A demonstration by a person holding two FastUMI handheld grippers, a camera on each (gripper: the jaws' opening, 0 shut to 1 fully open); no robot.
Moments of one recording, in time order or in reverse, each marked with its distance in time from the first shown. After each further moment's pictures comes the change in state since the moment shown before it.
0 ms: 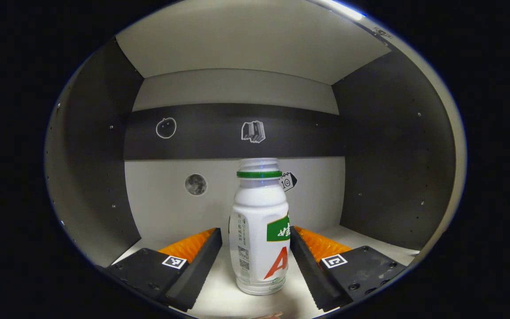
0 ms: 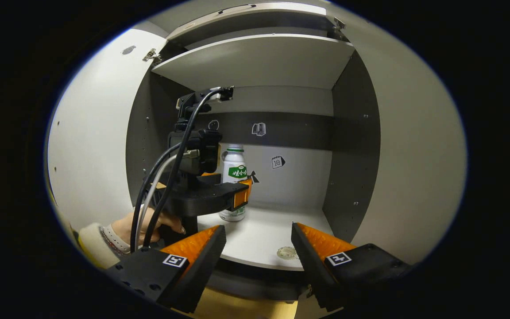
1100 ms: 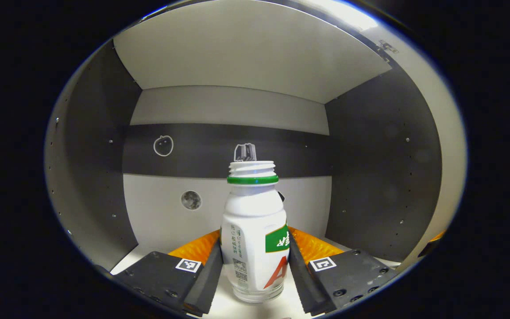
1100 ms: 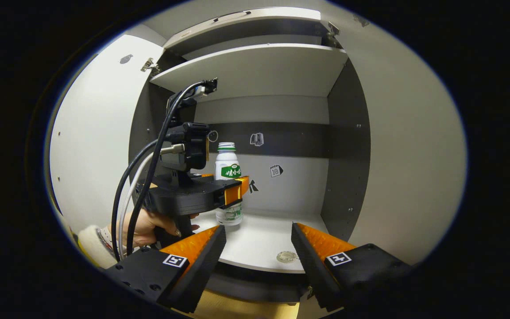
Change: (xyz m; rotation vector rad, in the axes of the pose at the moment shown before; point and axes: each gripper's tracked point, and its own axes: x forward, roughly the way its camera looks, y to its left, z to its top) left arm -0.034 -0.008 0.038 -0.039 -0.056 -0.040; right arm -0.021 0.001 0.023 0.012 -0.056 -0.001
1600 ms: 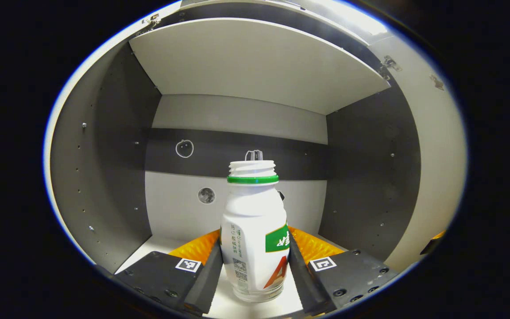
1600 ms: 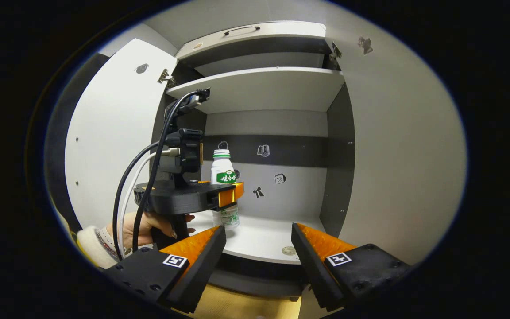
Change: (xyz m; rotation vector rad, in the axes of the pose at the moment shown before) left arm -0.068 0.001 0.012 -0.040 0.014 0.013; right arm -0.057 0.019 0.018 0.003 -0.045 0.003
